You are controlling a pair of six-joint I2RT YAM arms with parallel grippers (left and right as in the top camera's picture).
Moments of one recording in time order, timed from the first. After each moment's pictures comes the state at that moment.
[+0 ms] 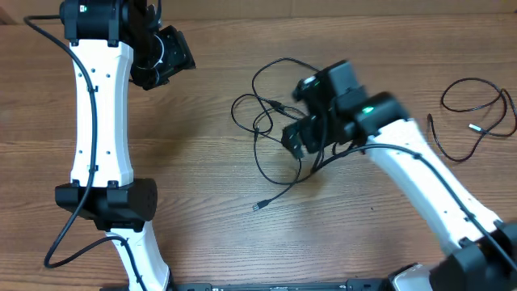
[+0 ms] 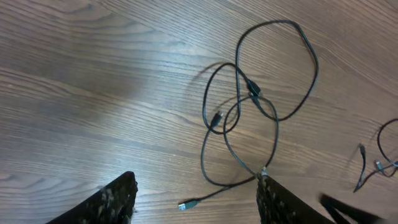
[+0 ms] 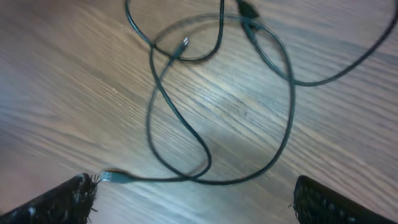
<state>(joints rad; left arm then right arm) -0.06 2.07 2.51 -1.69 0.24 -0.49 0.46 1.61 1.36 -0.90 -0.15 -0.04</state>
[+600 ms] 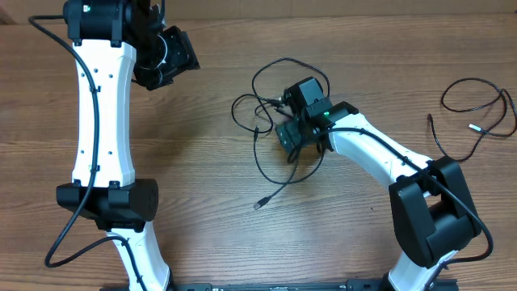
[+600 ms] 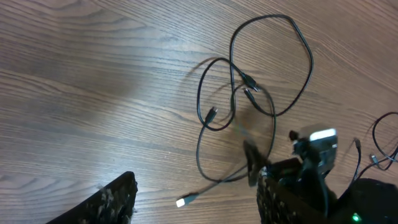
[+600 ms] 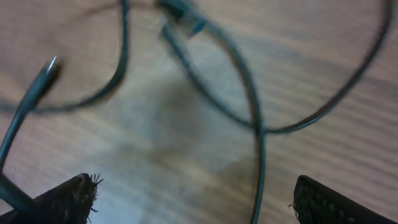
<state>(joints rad) -0.08 2.07 2.51 -1.69 0.25 -0.49 0.47 1.88 1.26 -0.52 0.11 0.02</state>
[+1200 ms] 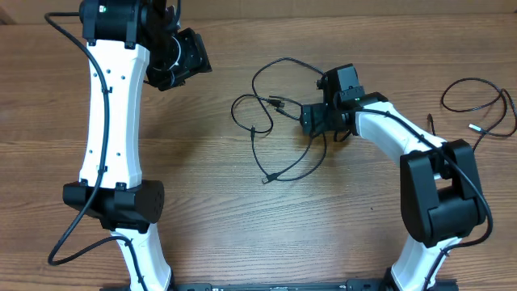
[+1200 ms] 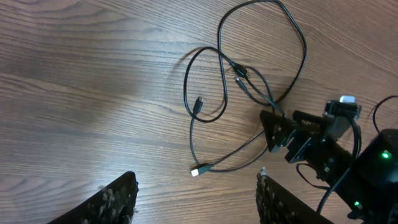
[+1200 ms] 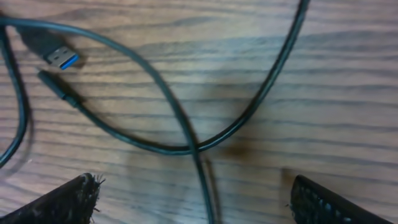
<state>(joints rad) -0.13 2.07 2.51 -1.69 0.25 -0.49 0.27 1.96 1.26 -0.46 -0.10 0.16</state>
